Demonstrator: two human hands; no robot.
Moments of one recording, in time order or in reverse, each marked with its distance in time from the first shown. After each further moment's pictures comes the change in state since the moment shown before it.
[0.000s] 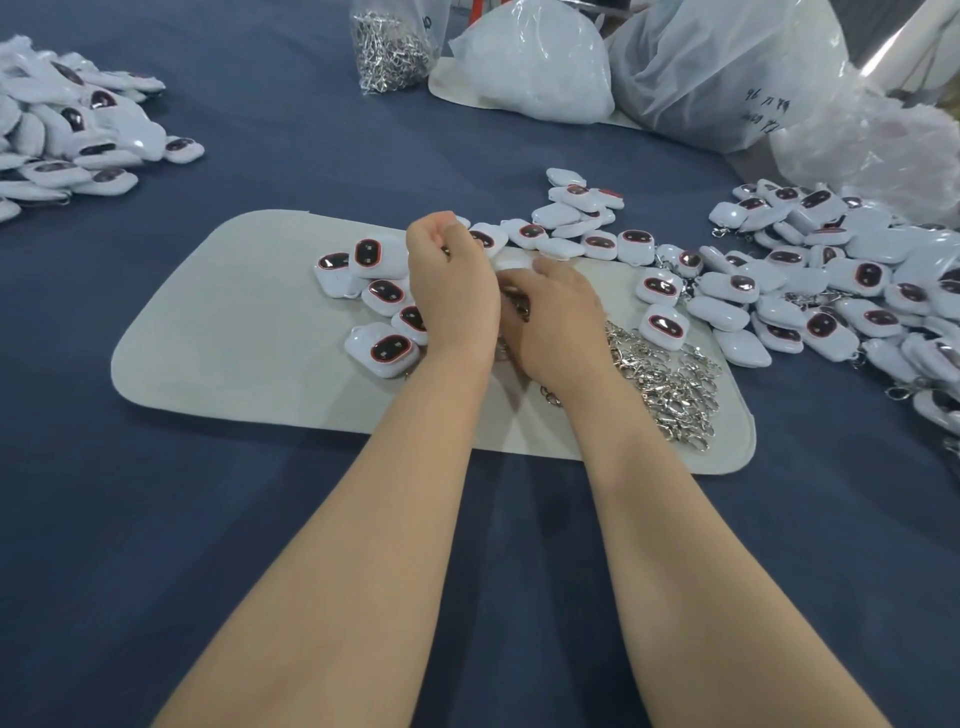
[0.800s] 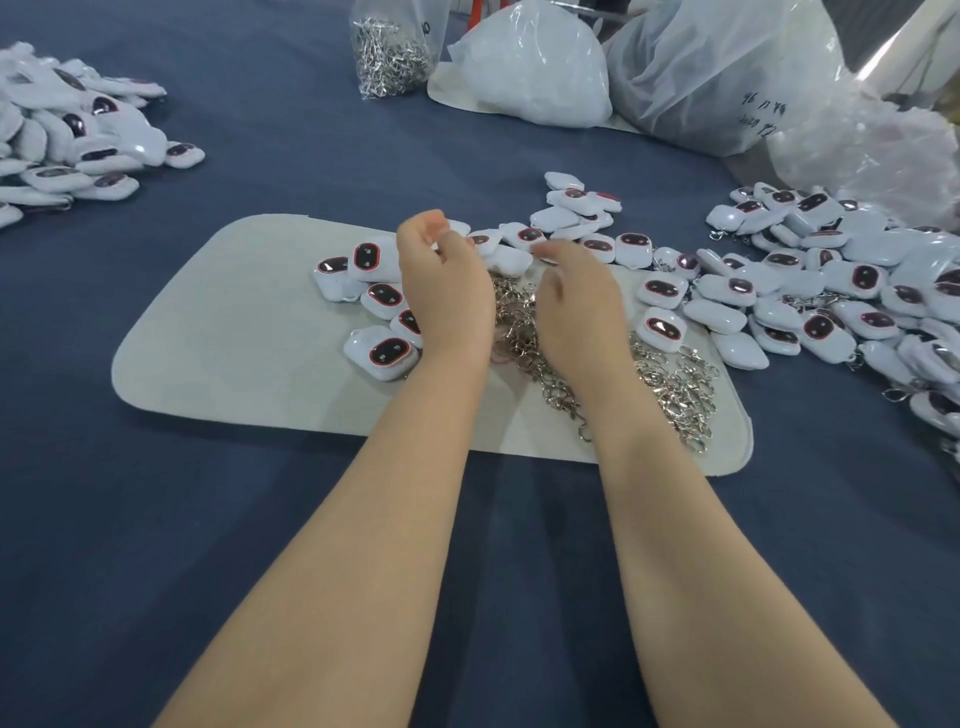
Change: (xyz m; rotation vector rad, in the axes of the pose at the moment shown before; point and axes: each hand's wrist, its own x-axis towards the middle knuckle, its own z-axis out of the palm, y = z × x) left_hand 0.001 0.001 -0.002 0.059 0.032 0.038; right_hand 0.001 0.004 -0.014 0.264 0.216 0.061
